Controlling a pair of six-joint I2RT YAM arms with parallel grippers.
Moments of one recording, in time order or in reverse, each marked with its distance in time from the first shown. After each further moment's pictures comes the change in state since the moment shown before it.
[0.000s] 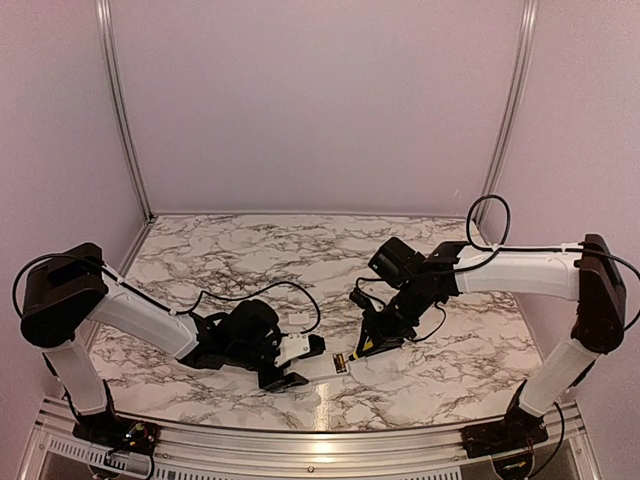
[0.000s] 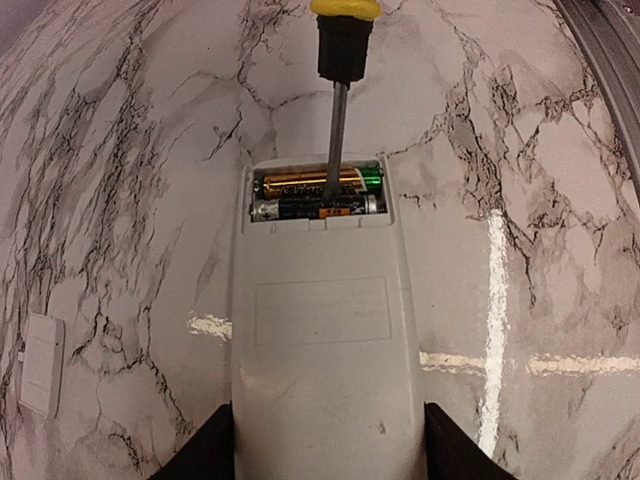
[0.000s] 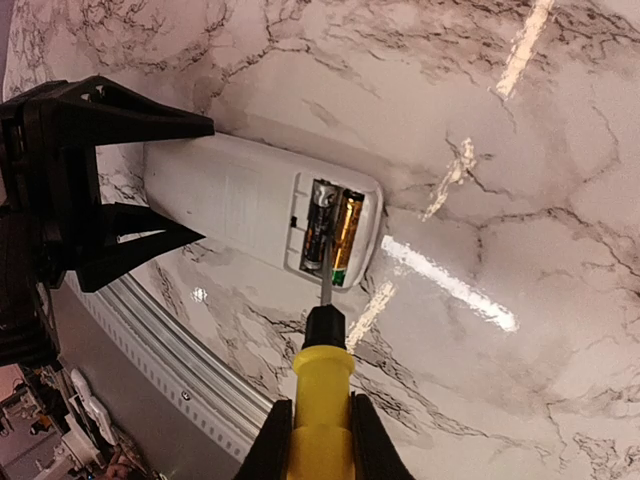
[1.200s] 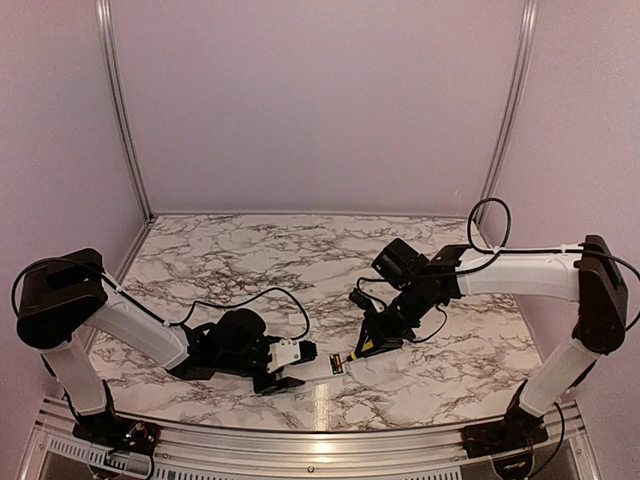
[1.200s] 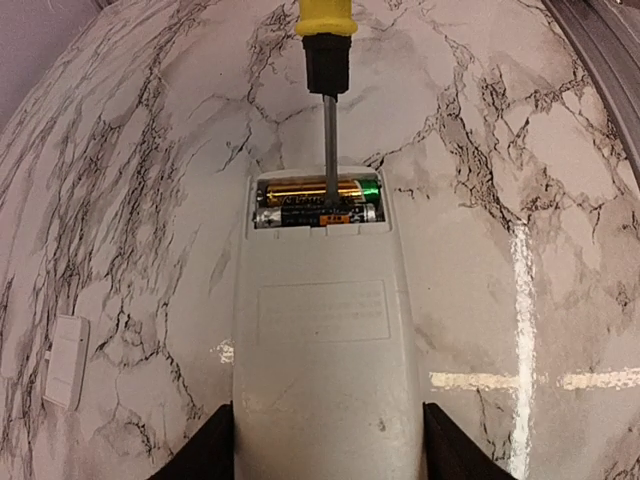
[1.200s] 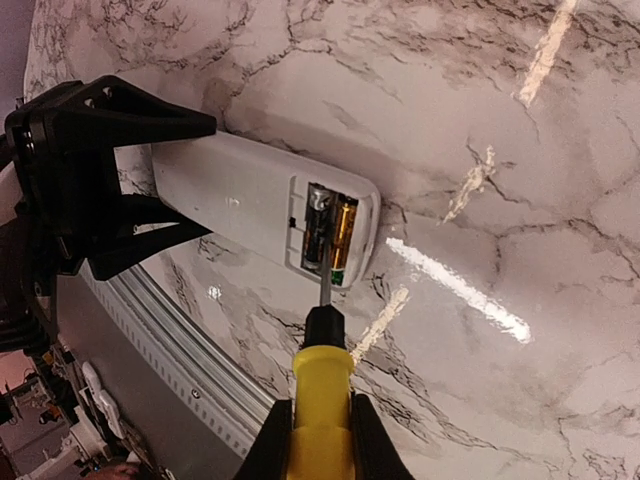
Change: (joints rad) left arm -0.012 -0.016 -0.116 0.200 -0.037 0.031; right arm -0.014 -0.006 -0.030 0.048 -0.045 -0.013
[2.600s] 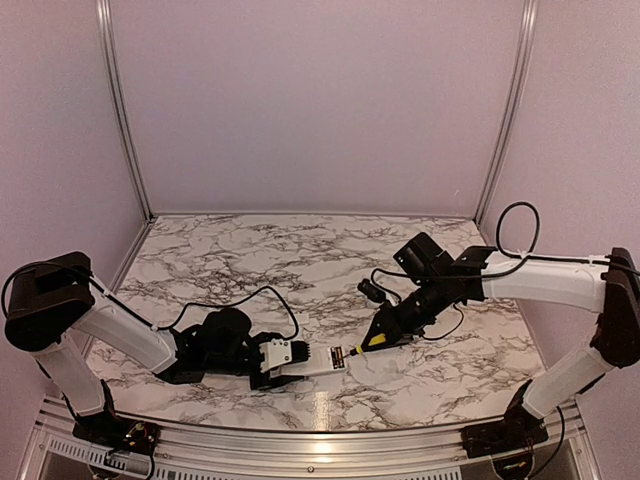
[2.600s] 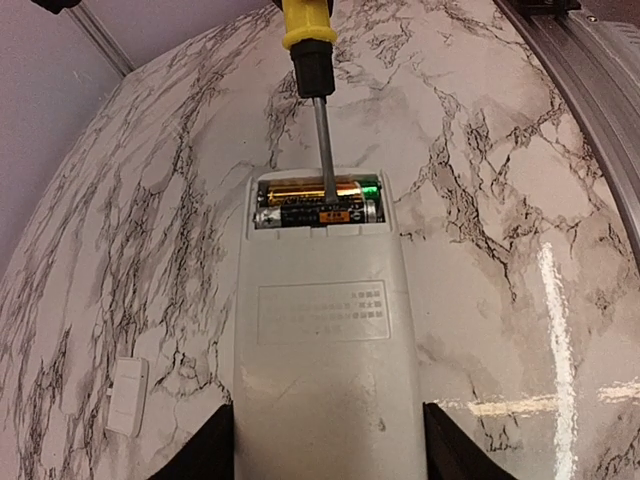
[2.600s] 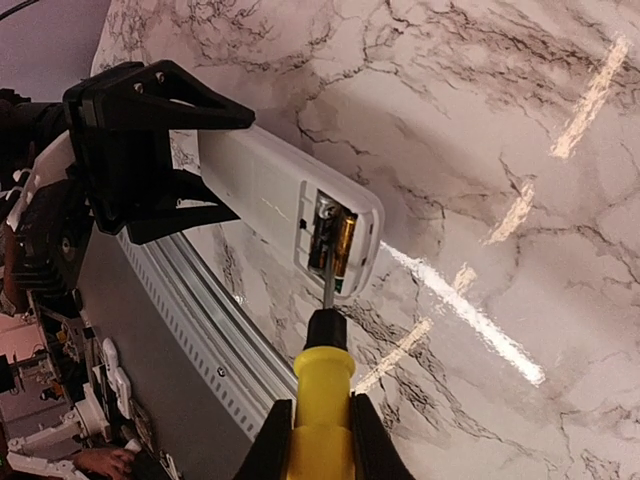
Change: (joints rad) left arm 0.000 -0.070 -0.097 0.167 0.006 0.111; right arm -0.058 -0.145 -0.111 0.089 -0.132 -0.075
